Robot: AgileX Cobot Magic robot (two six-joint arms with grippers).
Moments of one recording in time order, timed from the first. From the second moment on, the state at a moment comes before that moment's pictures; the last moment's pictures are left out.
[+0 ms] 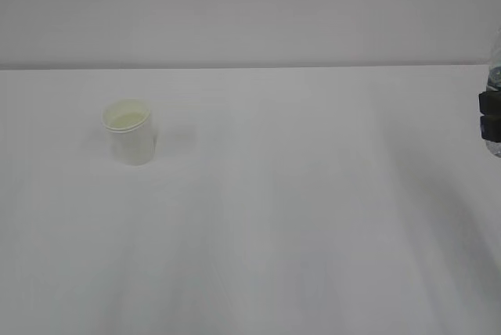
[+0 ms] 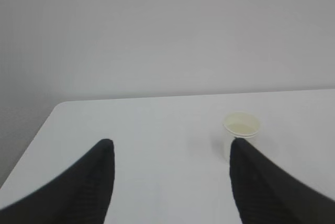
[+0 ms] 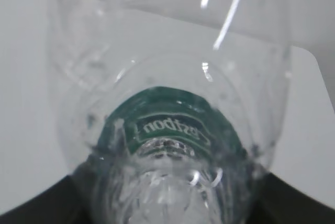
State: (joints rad) left arm -0.13 0.04 -0.37 0.19 0.51 -0.19; right arm 0.14 1.16 -0.58 -1.81 0.17 1.58
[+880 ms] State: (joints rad) left arm -0.13 0.04 -0.37 0.19 0.51 -0.19; right arm 0.14 1.16 -0.60 -1.81 0.18 1.60
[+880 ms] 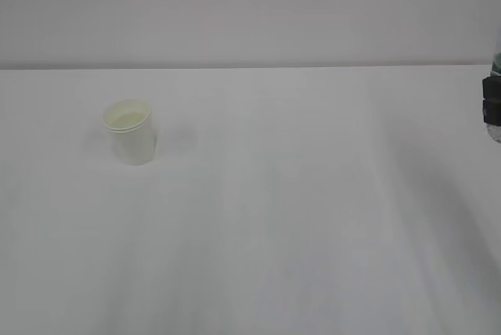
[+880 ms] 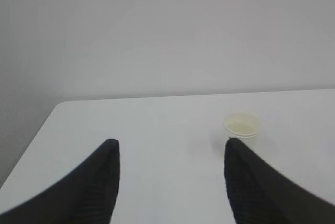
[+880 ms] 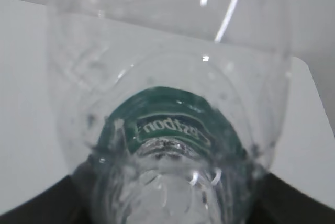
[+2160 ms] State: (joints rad) left arm -0.13 0.04 -0.37 0.19 0.51 -0.19; right arm 0.14 1.16 -0.60 -1.42 0.06 1.15
